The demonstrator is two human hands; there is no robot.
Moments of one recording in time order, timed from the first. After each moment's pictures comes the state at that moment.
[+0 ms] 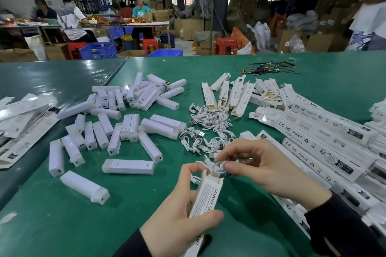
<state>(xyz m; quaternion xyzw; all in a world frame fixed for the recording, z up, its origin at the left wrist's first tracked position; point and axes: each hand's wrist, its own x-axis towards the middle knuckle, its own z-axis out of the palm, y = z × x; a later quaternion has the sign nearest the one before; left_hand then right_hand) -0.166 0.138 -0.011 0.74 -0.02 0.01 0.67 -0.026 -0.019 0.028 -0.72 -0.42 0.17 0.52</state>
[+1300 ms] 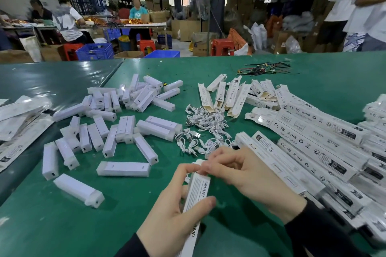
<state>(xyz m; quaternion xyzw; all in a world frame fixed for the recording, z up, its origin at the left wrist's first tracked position) -0.162 0.137 -0.017 0.75 -0.01 0.11 0.65 -0.047 -0.001 0.021 -0.69 -0.34 0.23 0.60</state>
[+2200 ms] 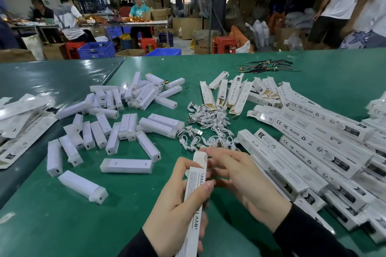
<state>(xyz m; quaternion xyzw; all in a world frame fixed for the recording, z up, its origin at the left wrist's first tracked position) -0.160 0.132 -0.019 0.67 0.00 0.10 0.74 -0.059 0.018 0.009 -0.62 -0.14 0.31 0.71</state>
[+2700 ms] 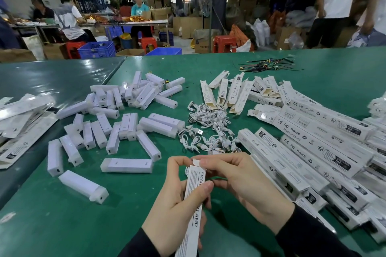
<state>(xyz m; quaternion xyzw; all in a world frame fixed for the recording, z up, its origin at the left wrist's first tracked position) -0.160 0.137 -0.025 0.66 0.02 0.10 0.74 -0.061 0.015 0.007 -0.60 -0.19 0.32 0.71</state>
